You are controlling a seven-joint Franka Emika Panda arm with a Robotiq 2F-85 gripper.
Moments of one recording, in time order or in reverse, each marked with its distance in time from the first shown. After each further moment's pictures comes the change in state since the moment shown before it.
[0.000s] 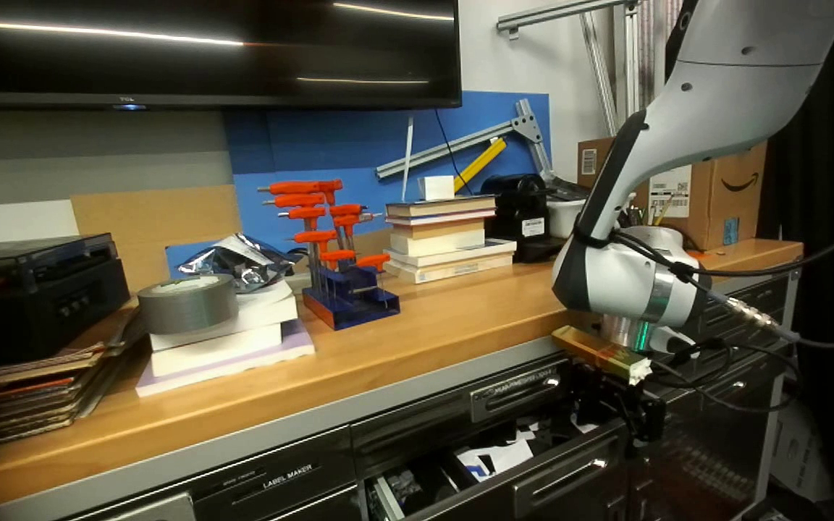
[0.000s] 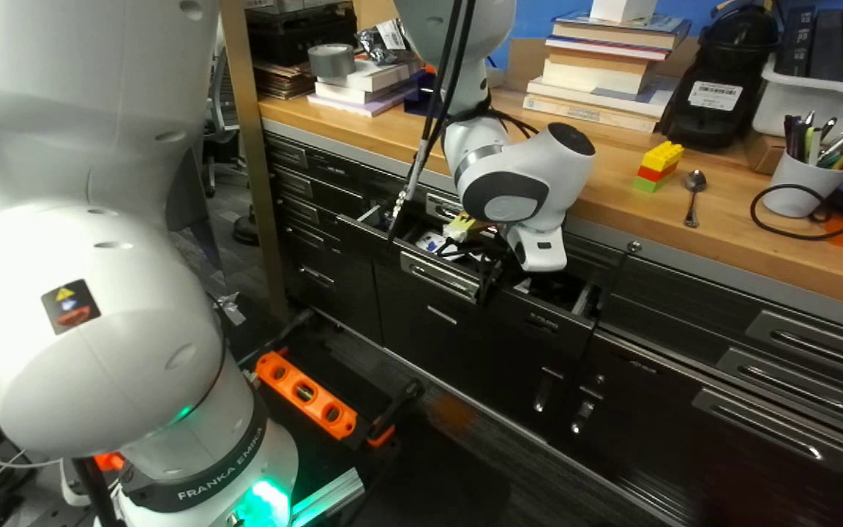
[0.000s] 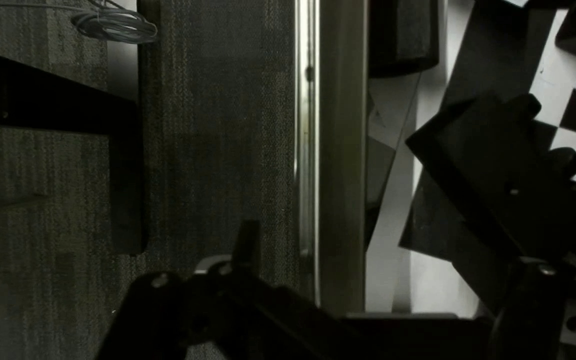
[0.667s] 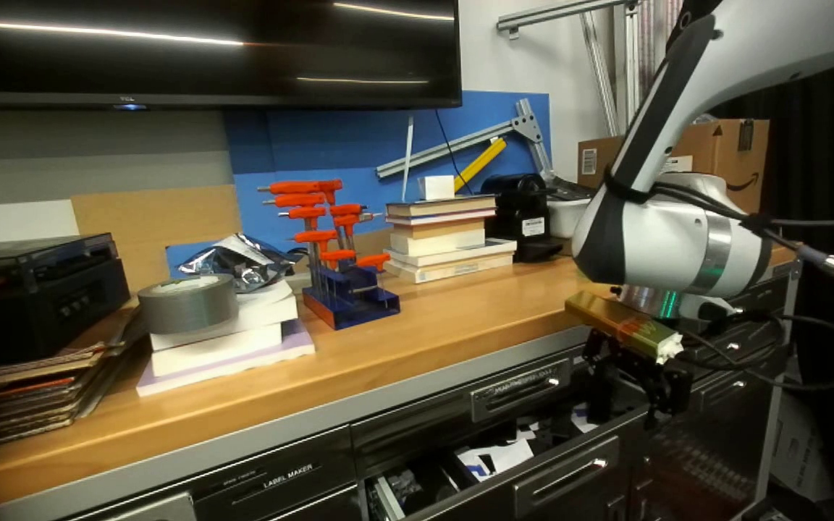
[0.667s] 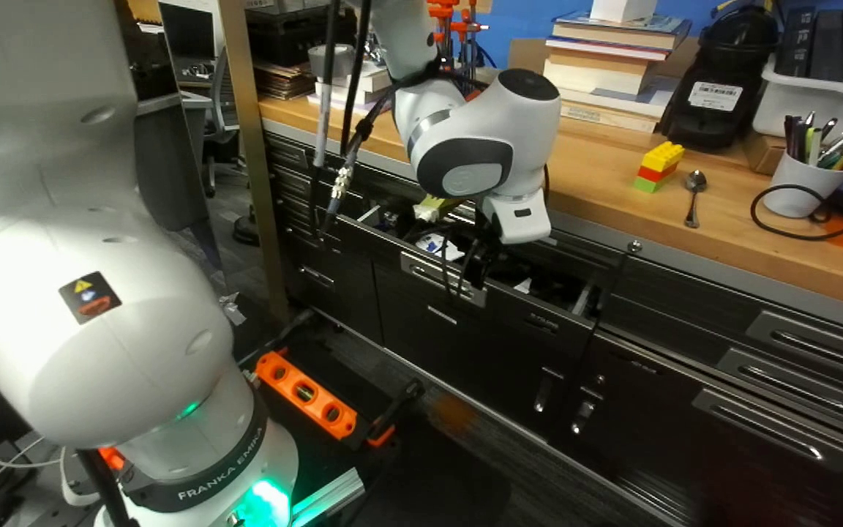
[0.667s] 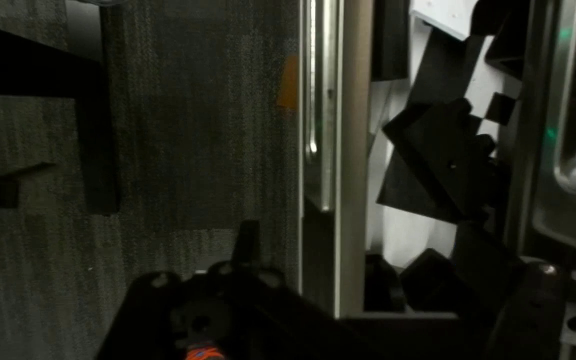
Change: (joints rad) arm 0.091 -0.295 -0.050 -0.265 -0.057 0.157 0.080
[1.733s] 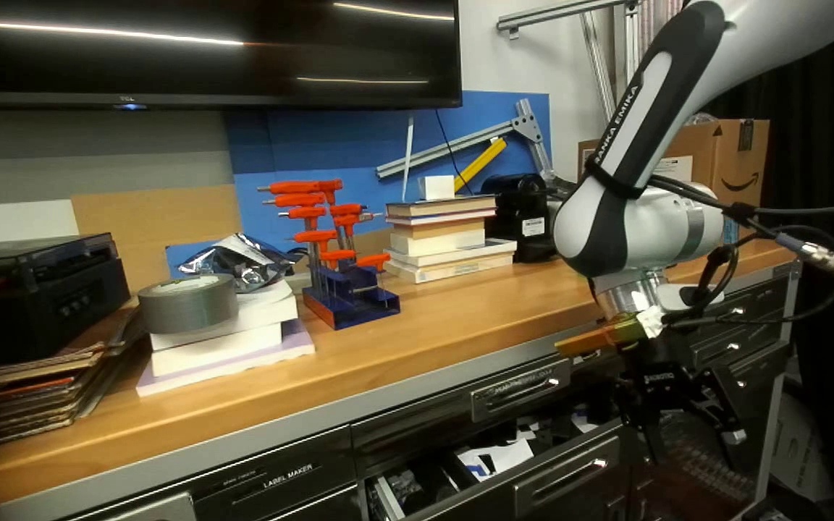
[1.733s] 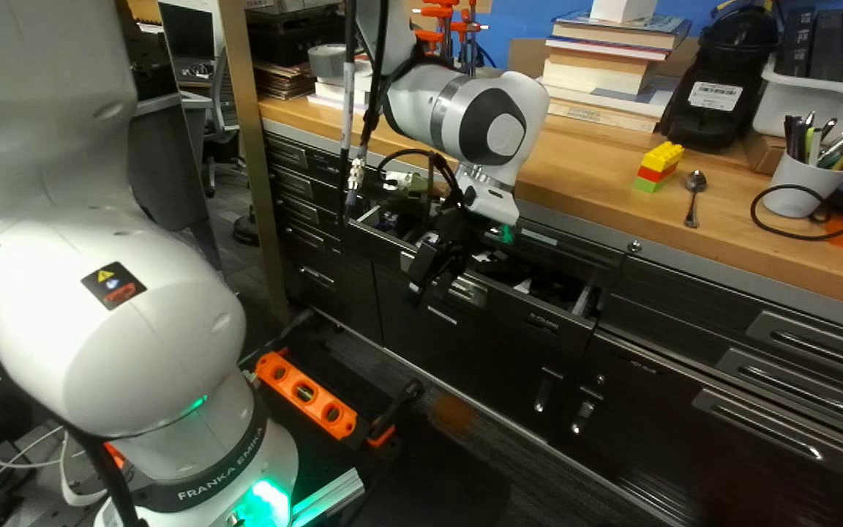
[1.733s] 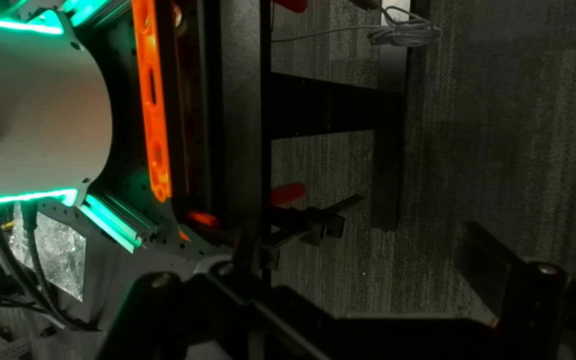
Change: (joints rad) arm 0.104 0.019 -0.090 0.140 -0.466 -0.784 0.508
